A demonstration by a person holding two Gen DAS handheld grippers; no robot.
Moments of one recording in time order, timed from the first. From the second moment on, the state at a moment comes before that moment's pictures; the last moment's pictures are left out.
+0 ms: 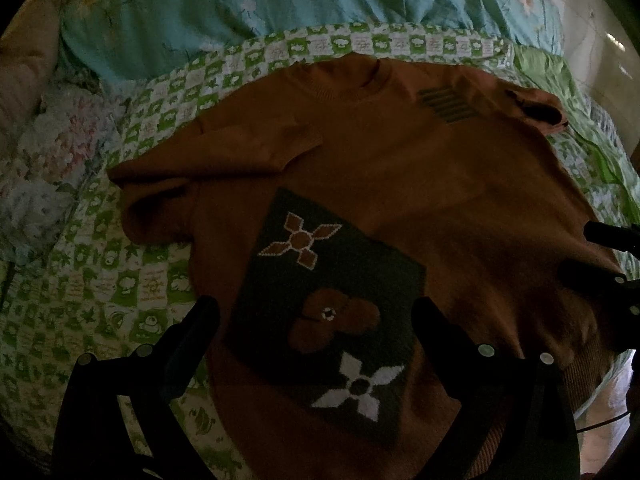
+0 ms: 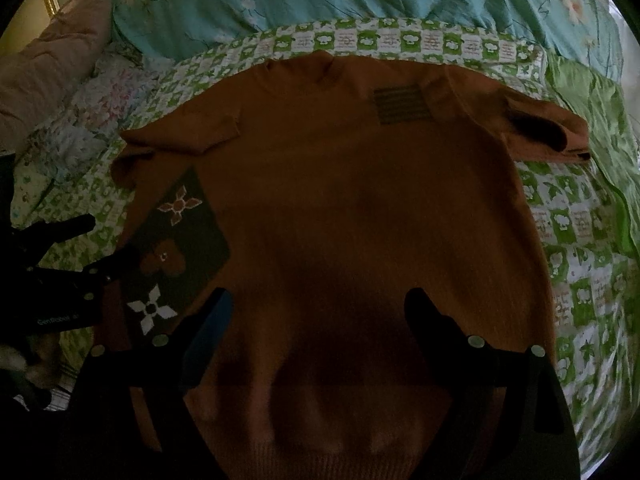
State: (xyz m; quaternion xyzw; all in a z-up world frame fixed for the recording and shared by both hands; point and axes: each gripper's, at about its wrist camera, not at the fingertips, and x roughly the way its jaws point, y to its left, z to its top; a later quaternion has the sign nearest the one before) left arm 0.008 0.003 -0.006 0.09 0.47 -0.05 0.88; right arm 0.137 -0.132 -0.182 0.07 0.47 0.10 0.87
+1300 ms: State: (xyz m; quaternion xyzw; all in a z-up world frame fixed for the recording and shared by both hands) left arm 0.029 -0.006 -0.010 0.09 0.47 -0.05 0.88; right arm 0.151 -0.144 -0.185 0.09 0.47 0.10 0.87
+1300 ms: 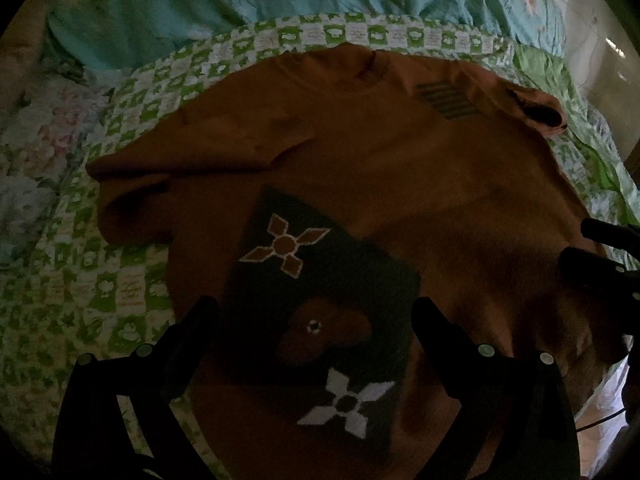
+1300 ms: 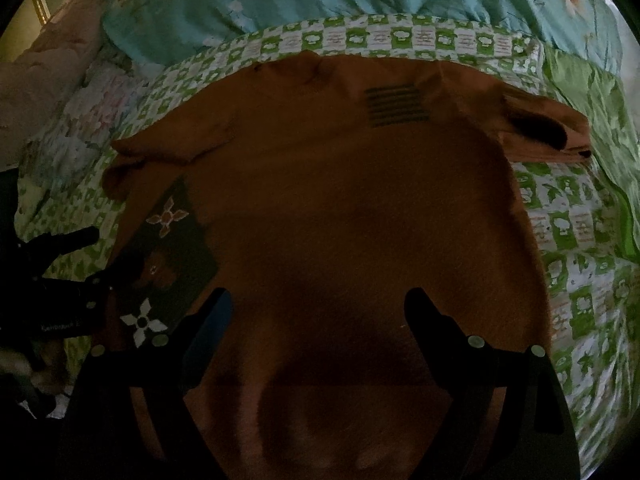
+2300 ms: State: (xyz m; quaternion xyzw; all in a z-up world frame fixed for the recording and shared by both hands) left arm 0.153 -0.001 -0.002 0.08 0.50 0.00 0.86; right arm 0.318 -0.327 -0.174 0.05 0.44 0.00 0.90
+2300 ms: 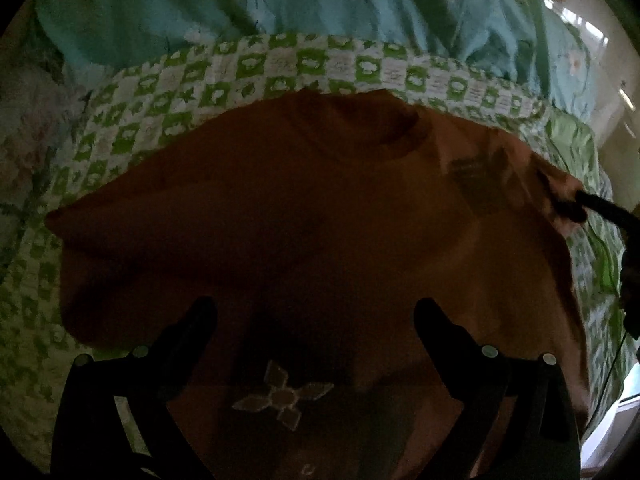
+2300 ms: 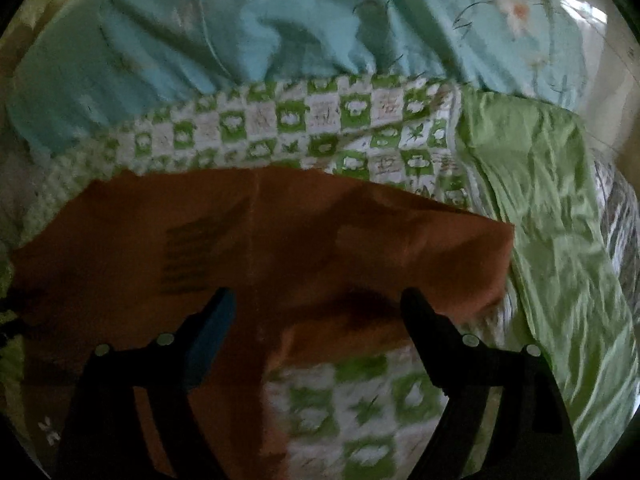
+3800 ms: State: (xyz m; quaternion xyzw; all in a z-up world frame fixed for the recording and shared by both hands) left arm 0.132 0.099 -0.019 -0.11 0.56 -0.05 0.82; right arm 0.340 -0.007 -0.213 0.22 0.50 0.39 0.74
